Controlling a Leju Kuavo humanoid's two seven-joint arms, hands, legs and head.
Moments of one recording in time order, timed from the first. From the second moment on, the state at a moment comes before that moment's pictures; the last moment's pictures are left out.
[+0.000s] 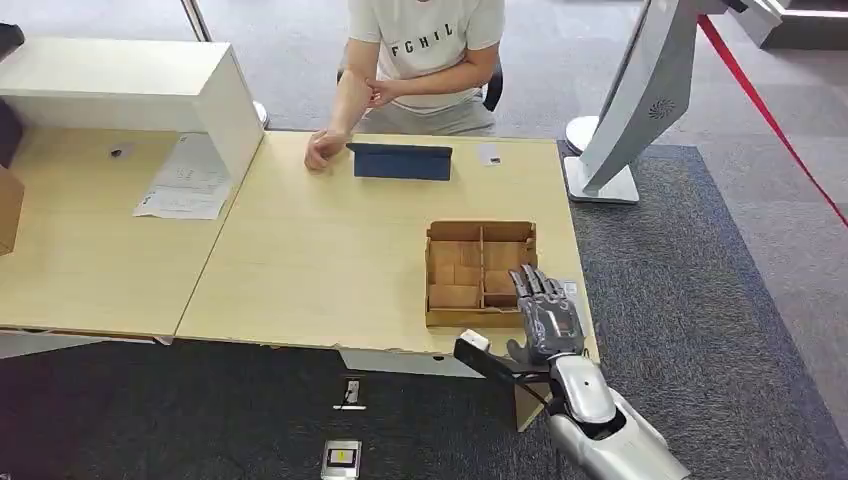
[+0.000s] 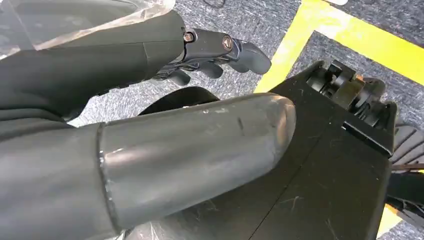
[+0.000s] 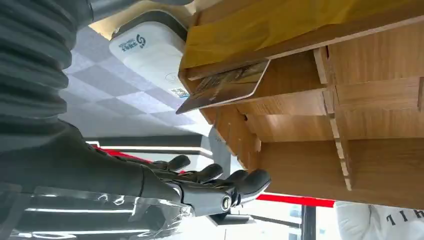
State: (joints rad) left arm -0.27 -0.06 -1.53 -0.20 0.80 0.10 0.04; right arm -0.46 -0.25 0.83 -1.02 1.03 -0.22 0.34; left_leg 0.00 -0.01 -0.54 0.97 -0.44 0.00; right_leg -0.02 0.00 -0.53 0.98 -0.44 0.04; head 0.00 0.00
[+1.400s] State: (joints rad) left arm -0.27 -0.06 -1.53 -0.20 0.80 0.11 0.03; right arm -0.45 -0.26 0.83 -1.06 1.05 -0.24 0.35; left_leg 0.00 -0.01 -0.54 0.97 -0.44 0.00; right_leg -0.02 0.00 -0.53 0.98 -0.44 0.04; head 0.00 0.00
